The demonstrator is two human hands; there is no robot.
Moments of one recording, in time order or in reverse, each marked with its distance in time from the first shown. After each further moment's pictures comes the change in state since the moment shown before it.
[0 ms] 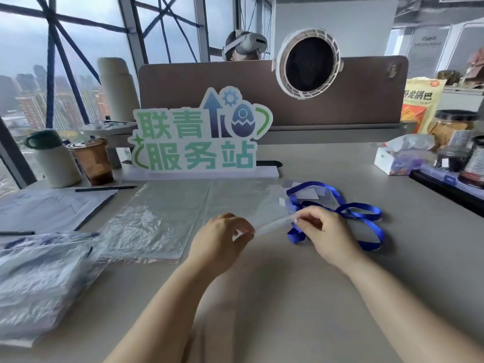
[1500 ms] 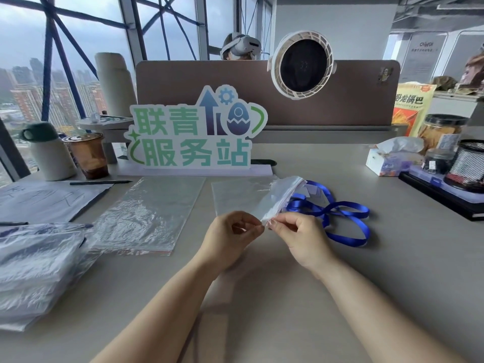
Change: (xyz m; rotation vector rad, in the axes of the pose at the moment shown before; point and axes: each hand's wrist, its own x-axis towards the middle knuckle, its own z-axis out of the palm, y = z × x) left_hand -0.005 0.033 0.017 -0.622 0.083 -0.198; right_hand -0.018 -0.020 0.017 0.135 -0.040 0.011
